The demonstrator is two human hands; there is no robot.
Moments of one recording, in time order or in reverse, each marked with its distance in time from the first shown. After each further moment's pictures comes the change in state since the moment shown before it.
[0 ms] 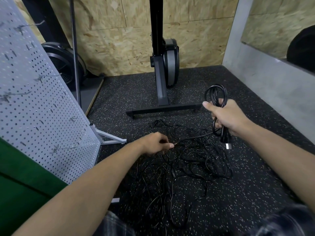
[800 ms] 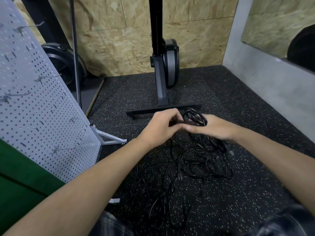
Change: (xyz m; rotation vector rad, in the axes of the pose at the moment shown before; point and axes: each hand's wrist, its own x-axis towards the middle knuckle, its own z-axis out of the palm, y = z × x) left_hand -0.019 0.061 -0.019 -0.097 0.624 0.483; right_hand -0.009 0.009 0.013 -0.429 -0.555 -0.133
